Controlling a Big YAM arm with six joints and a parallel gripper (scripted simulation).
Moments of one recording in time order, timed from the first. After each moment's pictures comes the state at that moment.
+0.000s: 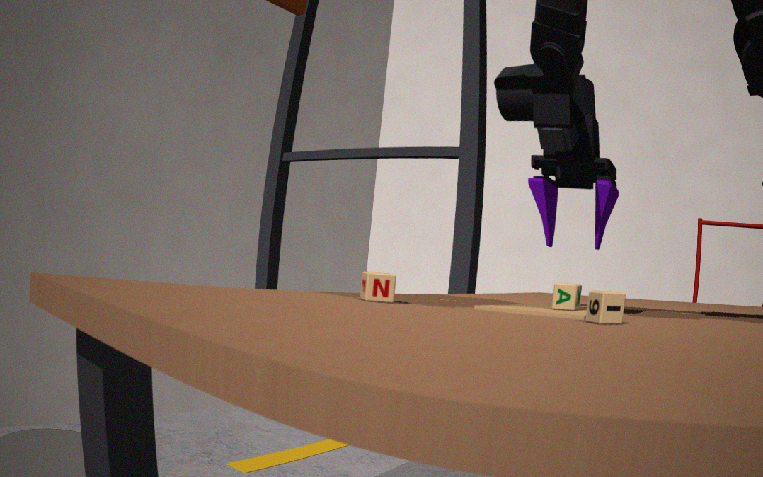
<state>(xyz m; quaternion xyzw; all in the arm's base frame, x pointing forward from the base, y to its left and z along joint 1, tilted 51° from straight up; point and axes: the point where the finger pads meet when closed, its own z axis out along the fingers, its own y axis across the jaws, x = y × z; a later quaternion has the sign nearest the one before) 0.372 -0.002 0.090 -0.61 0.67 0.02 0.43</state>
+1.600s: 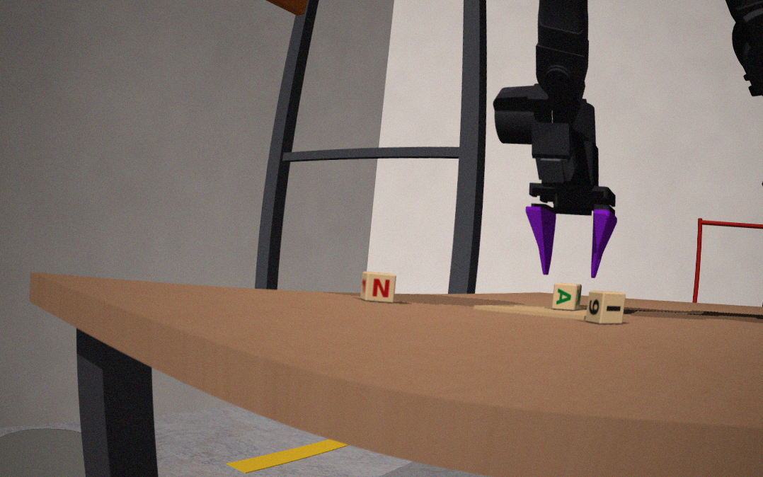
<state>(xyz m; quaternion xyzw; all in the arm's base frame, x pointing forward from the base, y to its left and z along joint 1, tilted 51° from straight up) 0.392 0.016 0.070 -0.61 0.67 0.02 0.43</state>
